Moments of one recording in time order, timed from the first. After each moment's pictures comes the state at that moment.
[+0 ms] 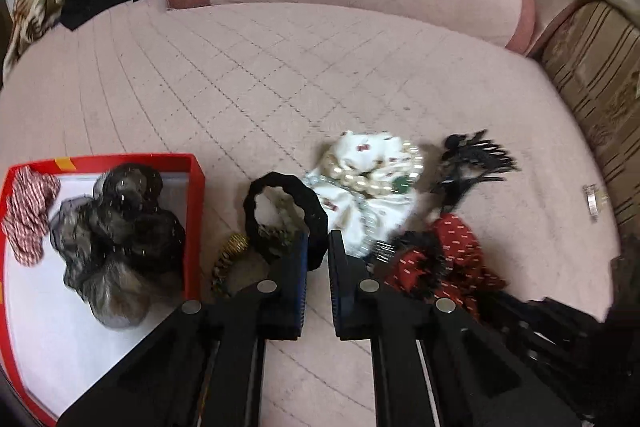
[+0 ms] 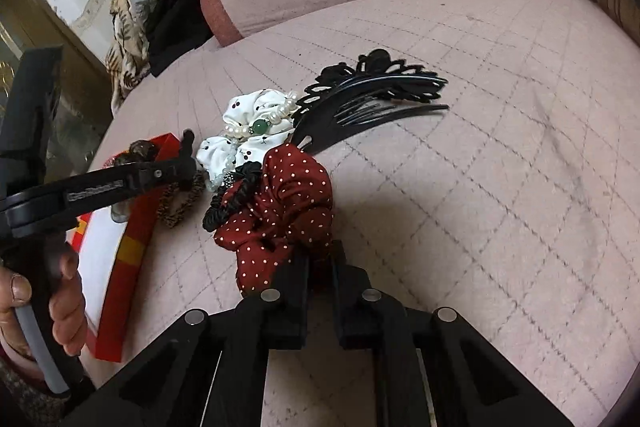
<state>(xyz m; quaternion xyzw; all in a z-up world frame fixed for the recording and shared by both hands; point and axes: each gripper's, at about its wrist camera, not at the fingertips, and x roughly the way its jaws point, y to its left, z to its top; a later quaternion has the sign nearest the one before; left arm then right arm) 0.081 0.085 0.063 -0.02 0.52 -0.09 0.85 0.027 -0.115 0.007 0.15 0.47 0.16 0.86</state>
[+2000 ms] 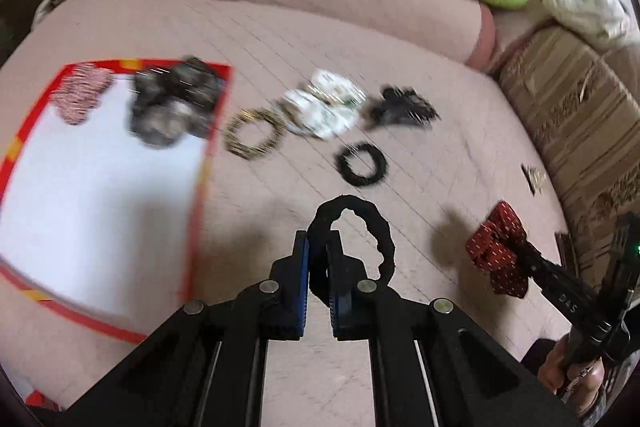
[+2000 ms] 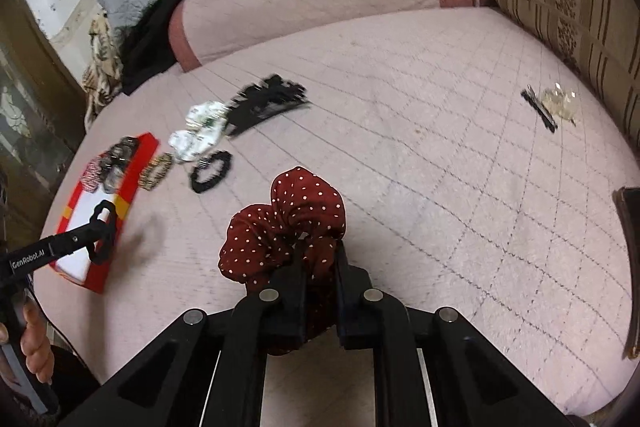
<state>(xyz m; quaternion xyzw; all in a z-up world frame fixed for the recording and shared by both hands) -0.065 0.115 0.097 -0.10 0.48 -0.09 0.87 -0.086 -0.189 0.049 0.13 0.44 0.07 0.89</state>
